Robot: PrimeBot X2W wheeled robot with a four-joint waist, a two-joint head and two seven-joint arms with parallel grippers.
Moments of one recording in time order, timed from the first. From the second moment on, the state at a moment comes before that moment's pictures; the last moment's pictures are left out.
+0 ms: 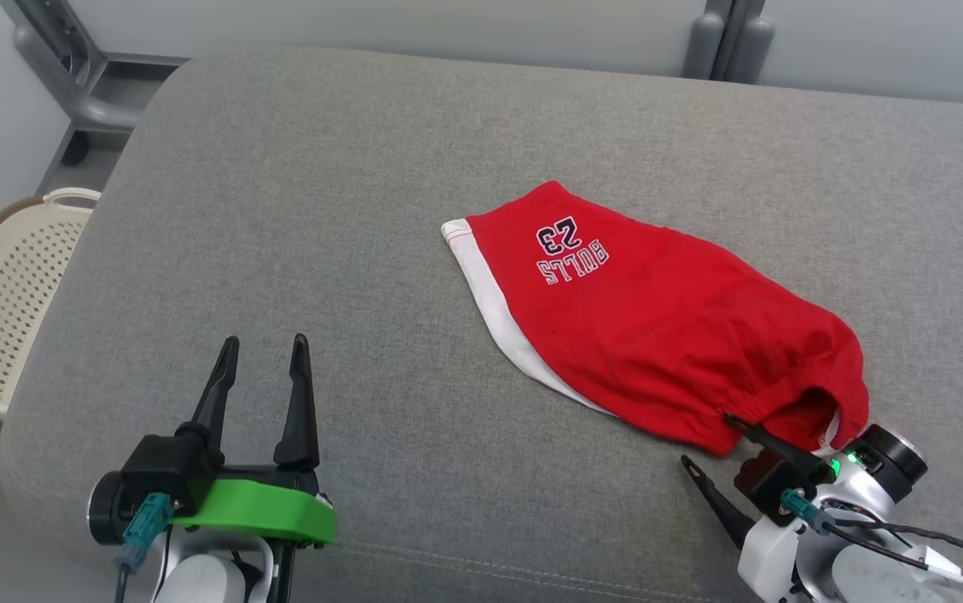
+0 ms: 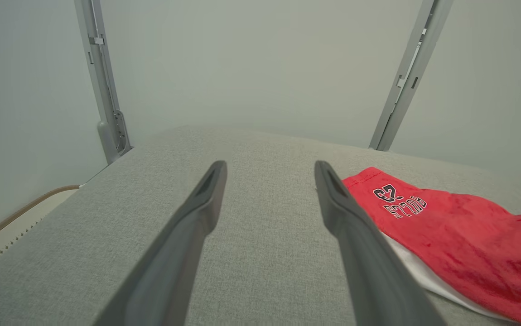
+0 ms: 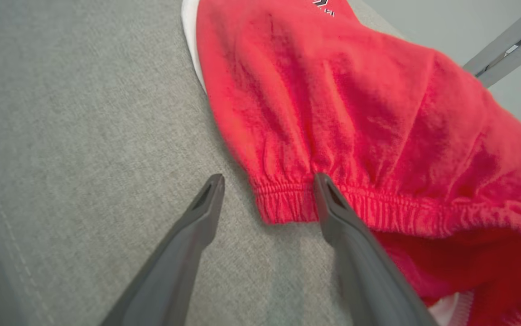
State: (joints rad) left arm -0.11 0.16 -0.26 0.13 -0.38 0.06 -0.26; right arm -0.18 -0.37 0.47 0.39 -0.05 0.13 -0.17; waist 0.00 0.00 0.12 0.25
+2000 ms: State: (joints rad) left arm -0.23 0.07 -0.20 0.20 -0.26 -0.03 -0.26; right arm -0.56 -0.63 0.57 0.37 0.91 0.13 -0.12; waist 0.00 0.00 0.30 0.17
